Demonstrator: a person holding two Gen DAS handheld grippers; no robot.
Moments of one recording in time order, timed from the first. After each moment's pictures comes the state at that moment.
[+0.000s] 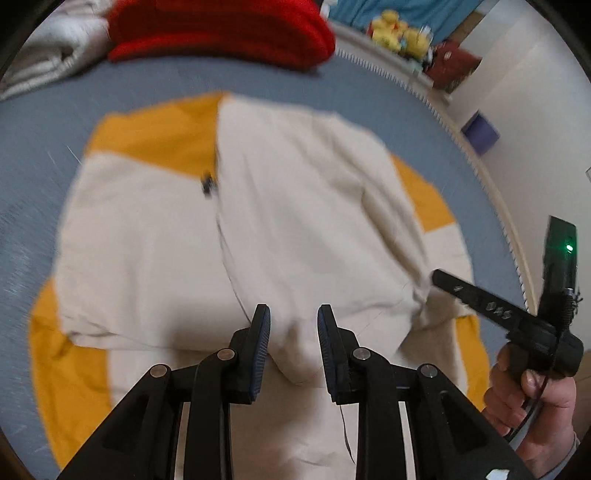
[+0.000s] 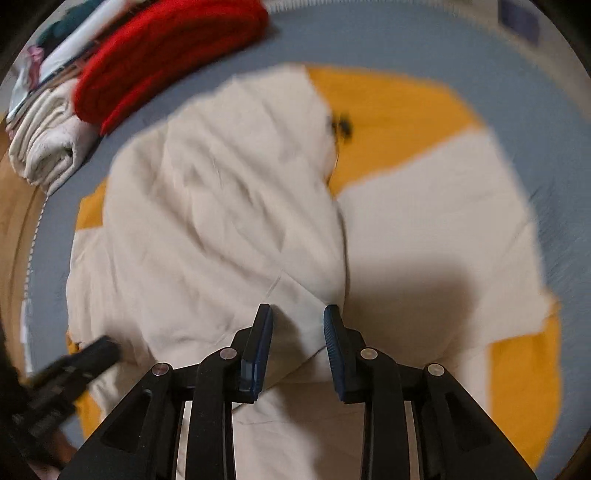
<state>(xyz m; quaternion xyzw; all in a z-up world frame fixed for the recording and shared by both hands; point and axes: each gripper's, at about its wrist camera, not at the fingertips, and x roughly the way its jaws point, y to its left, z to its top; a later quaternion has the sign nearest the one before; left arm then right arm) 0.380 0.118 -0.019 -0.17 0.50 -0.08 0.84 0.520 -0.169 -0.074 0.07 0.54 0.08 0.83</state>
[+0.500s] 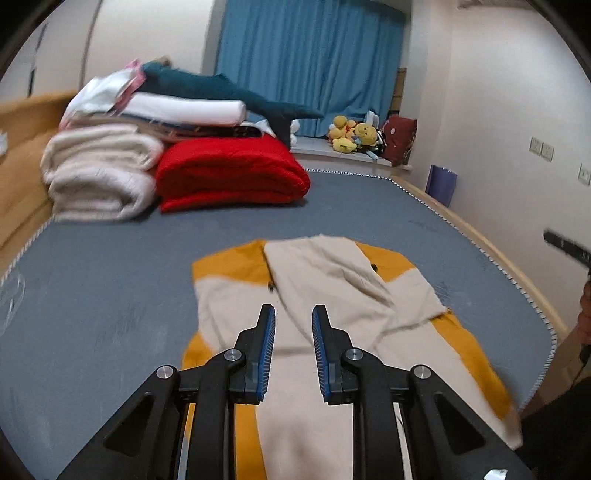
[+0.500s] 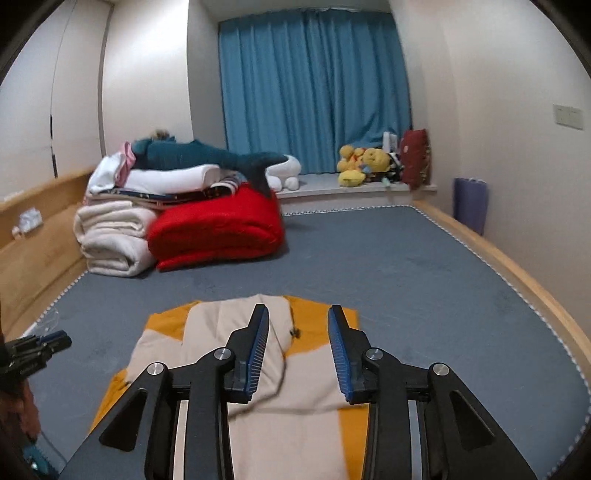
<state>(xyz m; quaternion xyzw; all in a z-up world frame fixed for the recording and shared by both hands) 0.171 0.159 0.116 -0.06 0.31 -0.06 0.95 0.292 -0.278 0.169 0.02 0.23 0.08 0.97</state>
